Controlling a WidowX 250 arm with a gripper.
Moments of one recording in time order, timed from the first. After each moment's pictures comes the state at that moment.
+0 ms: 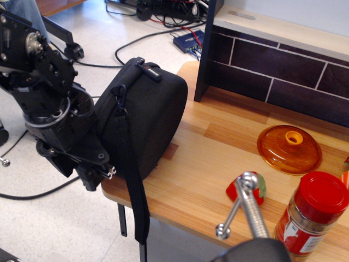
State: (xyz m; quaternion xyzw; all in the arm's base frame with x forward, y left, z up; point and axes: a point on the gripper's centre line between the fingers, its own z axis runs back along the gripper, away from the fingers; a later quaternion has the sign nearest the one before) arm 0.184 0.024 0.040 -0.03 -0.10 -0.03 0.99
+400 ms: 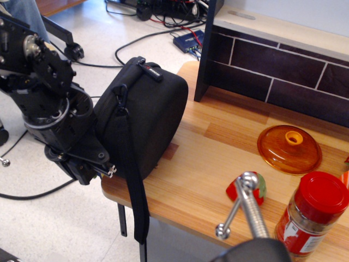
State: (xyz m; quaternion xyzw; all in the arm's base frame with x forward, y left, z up) arm 0.187 0.025 0.043 -0.03 -0.12 -0.02 0.99
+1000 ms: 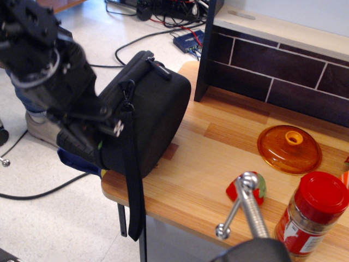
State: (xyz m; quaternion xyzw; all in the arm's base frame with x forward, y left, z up) arm 0.207 0.020 0.093 -0.07 -0.18 -0.01 0.98
